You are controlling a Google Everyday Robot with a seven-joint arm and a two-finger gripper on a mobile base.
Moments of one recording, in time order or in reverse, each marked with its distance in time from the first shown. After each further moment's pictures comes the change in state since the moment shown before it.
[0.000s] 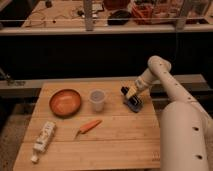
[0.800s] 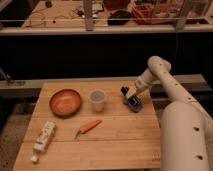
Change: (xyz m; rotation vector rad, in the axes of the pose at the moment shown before) arm 0.000 0.001 0.000 -0.002 0.000 0.013
